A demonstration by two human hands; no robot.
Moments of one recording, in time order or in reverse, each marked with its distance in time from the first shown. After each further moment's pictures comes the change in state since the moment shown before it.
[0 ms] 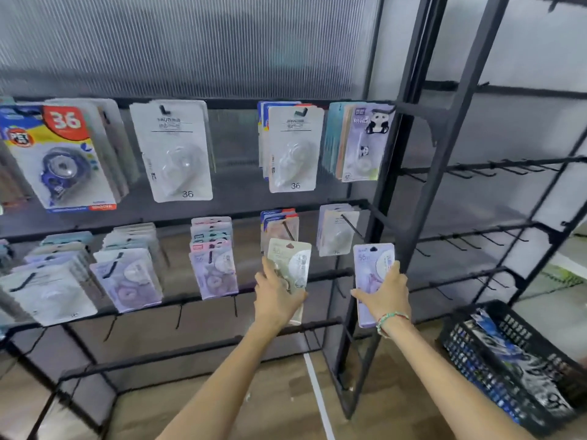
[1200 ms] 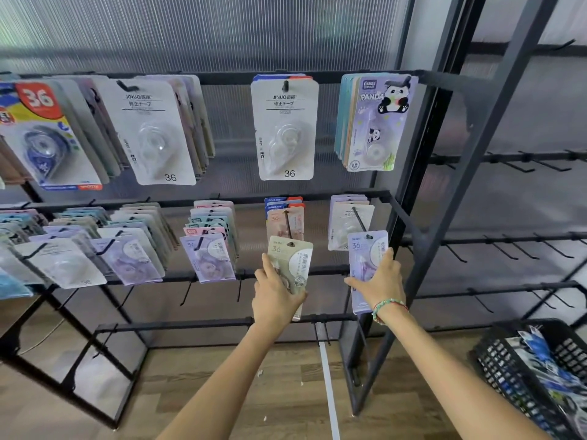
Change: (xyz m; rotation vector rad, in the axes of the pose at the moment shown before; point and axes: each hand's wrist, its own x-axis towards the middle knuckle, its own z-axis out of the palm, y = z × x) left_hand 0.013 0.006 0.054 0.237 0.156 -0.149; right_hand 0.079 0.010 0.019 -0.033 -0.189 -0.147
